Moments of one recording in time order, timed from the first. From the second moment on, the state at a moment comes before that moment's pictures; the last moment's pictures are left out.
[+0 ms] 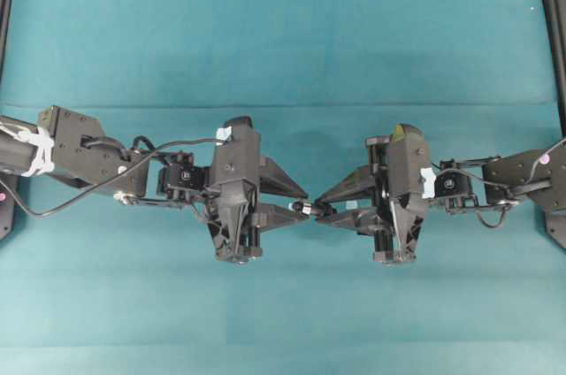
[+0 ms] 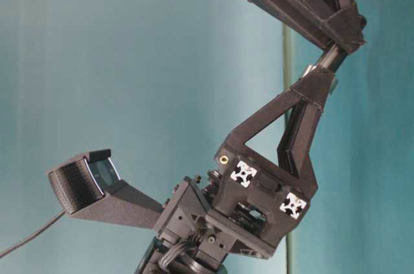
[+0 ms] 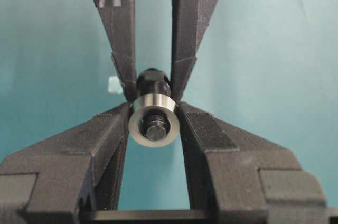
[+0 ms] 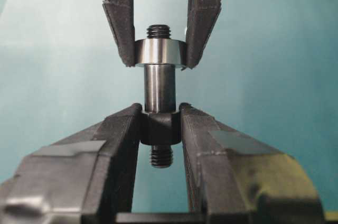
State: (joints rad) left arm -0.05 0.12 0.64 0.02 -0.32 -0.12; right arm 0.06 0.00 0.98 0.01 -0.57 0.08
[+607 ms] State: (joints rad) left arm -0.05 0.15 0.58 0.02 -0.26 -0.11; right arm 0.06 0.00 0.97 0.01 -0.57 0.08
